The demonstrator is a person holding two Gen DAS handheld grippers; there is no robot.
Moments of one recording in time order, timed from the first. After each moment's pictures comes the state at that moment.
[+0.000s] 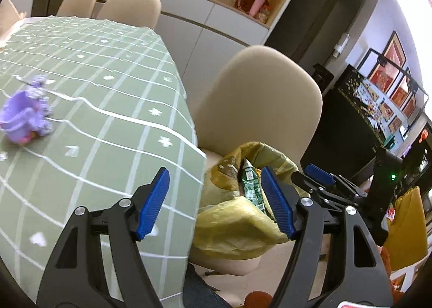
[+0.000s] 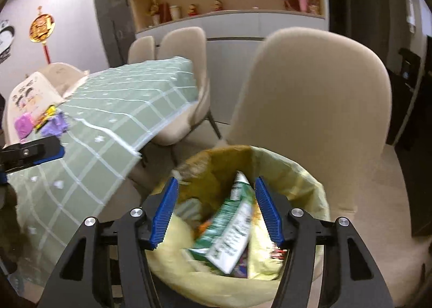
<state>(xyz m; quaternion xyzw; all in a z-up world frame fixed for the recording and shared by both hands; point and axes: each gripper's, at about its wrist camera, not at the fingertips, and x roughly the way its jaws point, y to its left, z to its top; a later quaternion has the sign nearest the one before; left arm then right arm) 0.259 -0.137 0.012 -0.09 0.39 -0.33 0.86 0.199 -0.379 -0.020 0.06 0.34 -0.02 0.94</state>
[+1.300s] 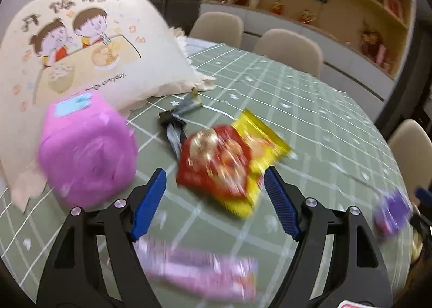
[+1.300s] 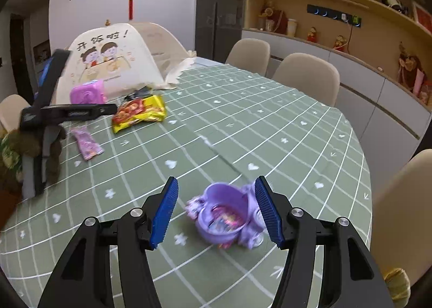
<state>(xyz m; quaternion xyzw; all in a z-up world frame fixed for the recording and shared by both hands) 0.450 0.242 0.008 -0.05 0.37 -0.05 0.93 0.351 -0.044 0.024 -0.07 0.32 0.14 0.93</state>
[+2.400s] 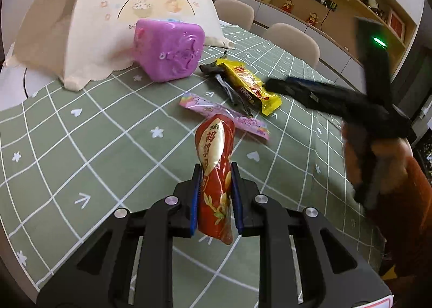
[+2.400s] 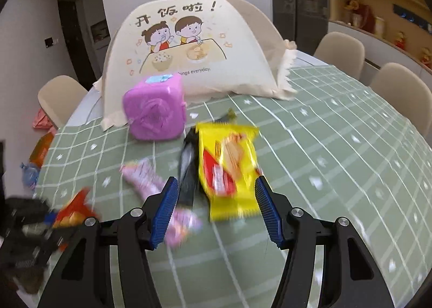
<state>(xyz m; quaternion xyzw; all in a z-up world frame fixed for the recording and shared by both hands) 0.290 0.304 0.001 -0.13 0.40 -0.06 0.91 0.460 0.160 0.004 -0.09 0.38 0.33 0.86</state>
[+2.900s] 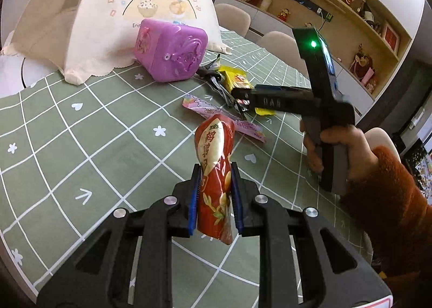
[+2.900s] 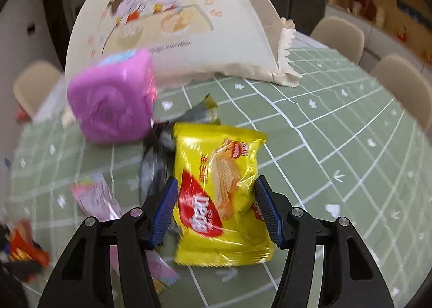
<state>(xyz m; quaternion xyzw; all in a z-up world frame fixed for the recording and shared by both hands) 0.281 0.315 0.000 -0.16 0.38 -0.08 0.90 0.481 0.188 -0.027 -0.16 0.40 0.28 0.86</state>
